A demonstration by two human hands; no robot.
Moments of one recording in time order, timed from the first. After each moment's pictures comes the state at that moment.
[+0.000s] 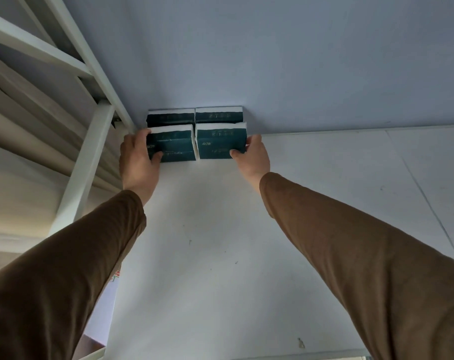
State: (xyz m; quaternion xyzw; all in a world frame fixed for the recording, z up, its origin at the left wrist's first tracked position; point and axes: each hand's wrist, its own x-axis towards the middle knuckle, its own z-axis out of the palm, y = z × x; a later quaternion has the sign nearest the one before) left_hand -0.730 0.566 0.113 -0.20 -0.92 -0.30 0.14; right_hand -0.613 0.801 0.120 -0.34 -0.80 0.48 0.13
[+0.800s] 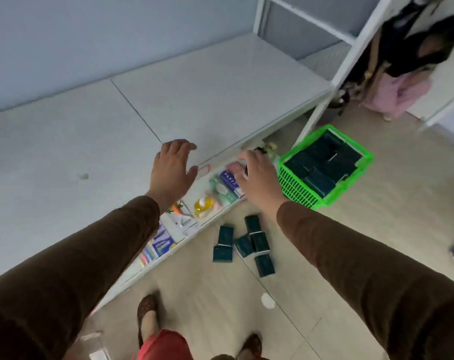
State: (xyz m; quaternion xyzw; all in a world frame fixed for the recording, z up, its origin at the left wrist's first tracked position) left_hand -0.137 0.887 0.134 -0.63 -0.74 -0.24 0.00; right_hand 0.080 0.963 0.145 -0.47 -0.86 0.14 0.16
